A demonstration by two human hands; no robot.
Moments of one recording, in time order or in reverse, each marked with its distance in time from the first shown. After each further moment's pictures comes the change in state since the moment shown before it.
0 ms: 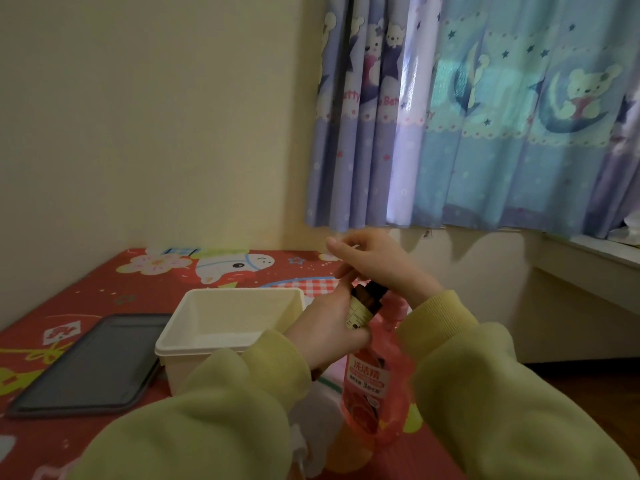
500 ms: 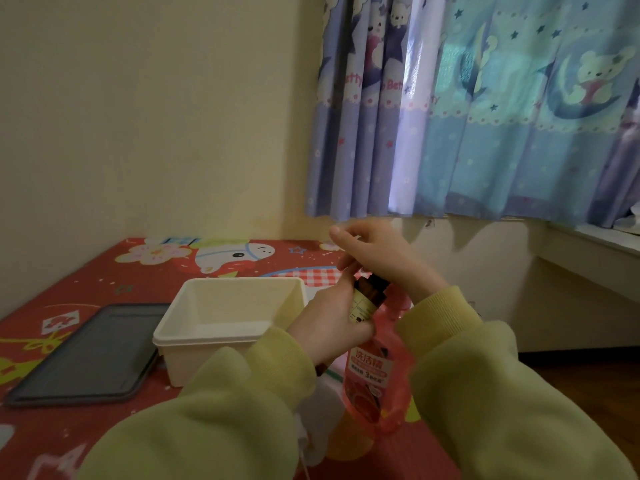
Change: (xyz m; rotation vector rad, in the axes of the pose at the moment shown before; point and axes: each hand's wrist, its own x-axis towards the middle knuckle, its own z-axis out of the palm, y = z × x) left_hand -0.001 -0.002 0.006 -0.016 -0.003 -0.019; right_hand 0.005 0.014 0.005 -0.035 0.013 -0.030
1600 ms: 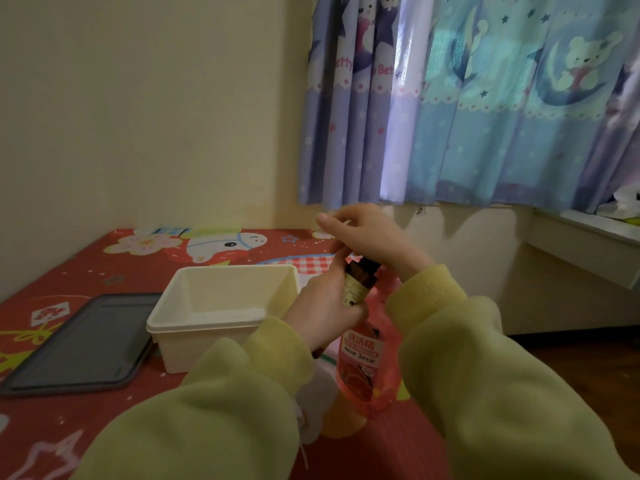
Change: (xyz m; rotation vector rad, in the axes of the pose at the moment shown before) left_hand -0.003 -0.001 0.005 -0.054 0.042 -0.010; right_hand -0.002 -0.006 0.000 -0.053 -0.003 0.027
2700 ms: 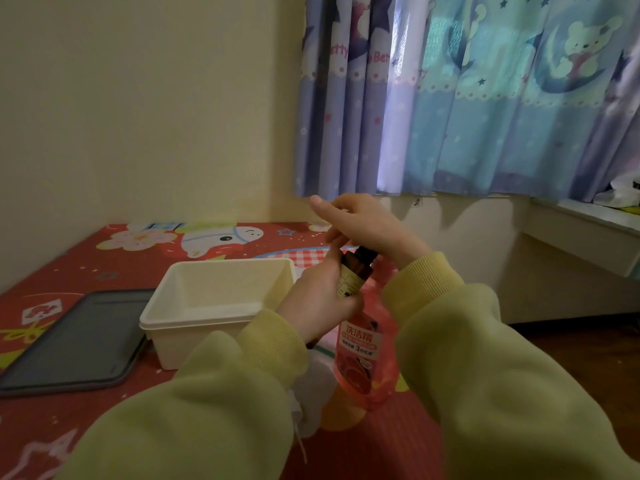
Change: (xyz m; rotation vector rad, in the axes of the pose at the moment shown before) left_hand 0.003 -0.001 -0.002 0.004 0.005 0.027; right_hand 0.001 -0.004 -0.001 0.023 -0.030 0.051
